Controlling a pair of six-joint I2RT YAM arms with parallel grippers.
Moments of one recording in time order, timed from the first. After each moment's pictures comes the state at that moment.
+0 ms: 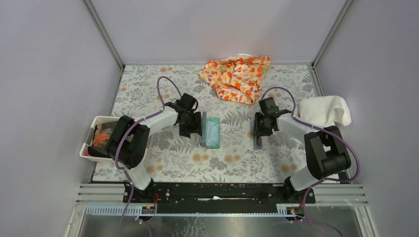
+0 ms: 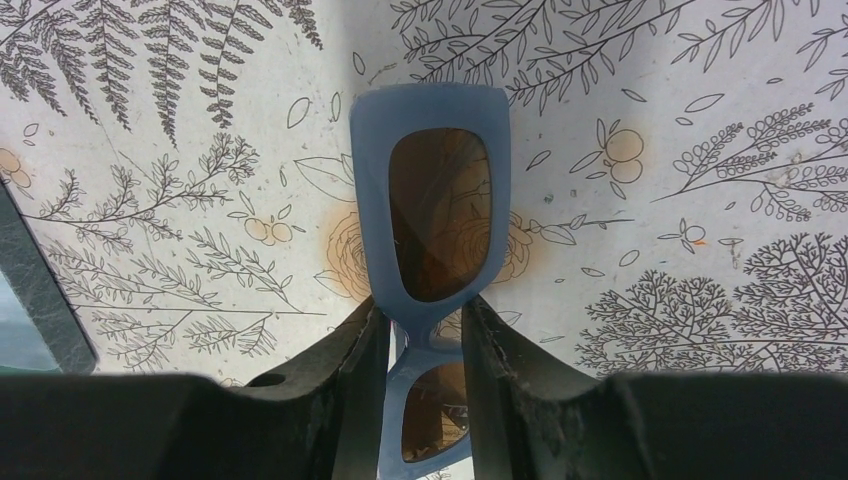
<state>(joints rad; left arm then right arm) -0.47 1.72 1.05 -0.55 0.18 -0.55 0.32 1.55 0.83 -0.43 -0.03 0.40</state>
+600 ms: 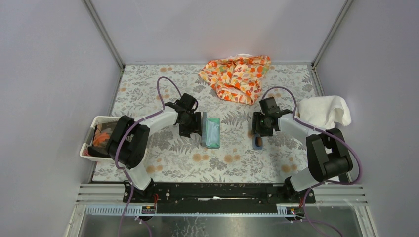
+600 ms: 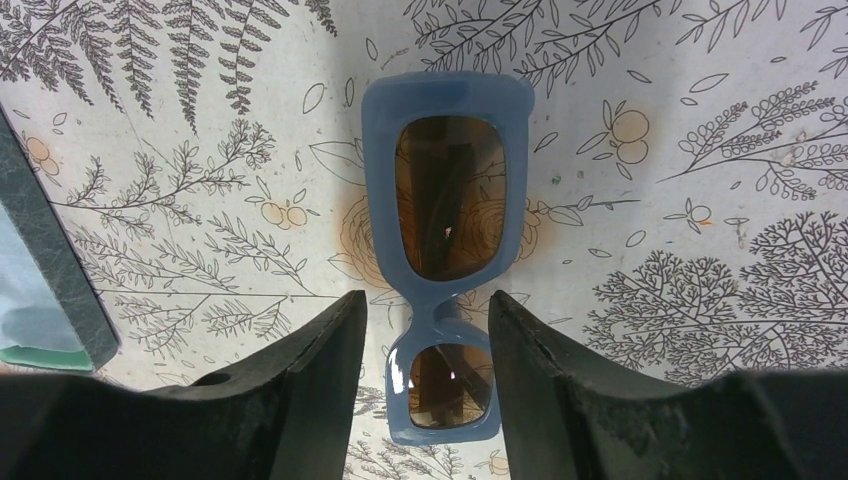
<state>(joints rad) -0.47 1.72 1.05 -0.55 0.18 -0.55 0.32 1.53 0.83 -0.45 -0.05 0.41</state>
